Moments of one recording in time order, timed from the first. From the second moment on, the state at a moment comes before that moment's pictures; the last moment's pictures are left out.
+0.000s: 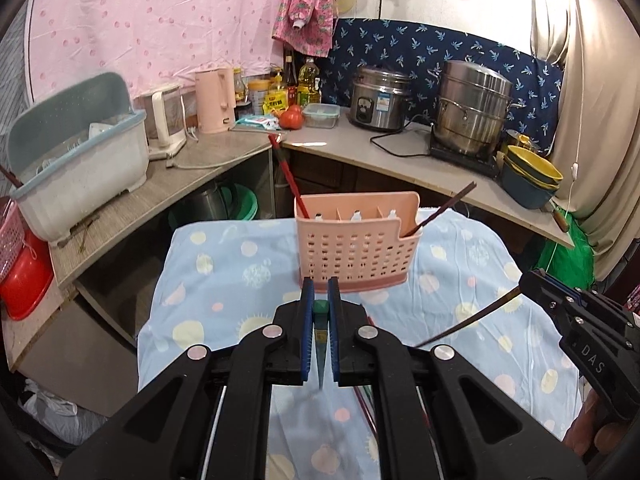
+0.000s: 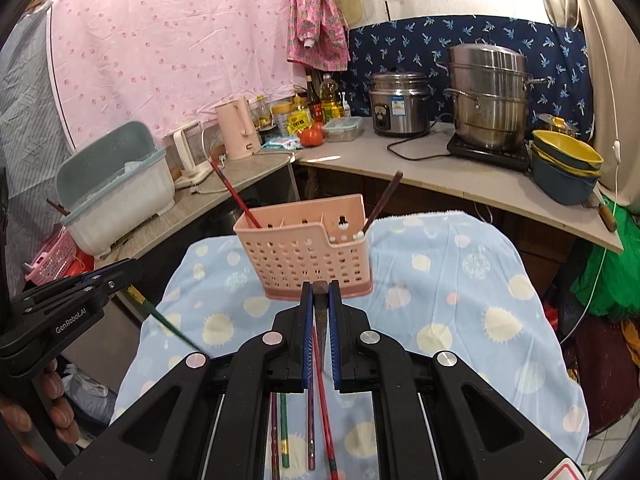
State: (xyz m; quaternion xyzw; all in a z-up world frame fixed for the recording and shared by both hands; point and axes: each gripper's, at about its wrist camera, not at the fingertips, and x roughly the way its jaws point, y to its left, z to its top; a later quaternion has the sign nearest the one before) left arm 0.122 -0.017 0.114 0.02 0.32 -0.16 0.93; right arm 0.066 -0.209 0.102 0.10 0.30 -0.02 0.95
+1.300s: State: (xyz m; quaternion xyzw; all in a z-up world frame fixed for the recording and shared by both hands) left arm 0.219 0.025 0.034 -0.02 0.42 -0.10 0.90; right arm 0.127 -0.229 0.107 0.13 0.30 -0.02 0.95
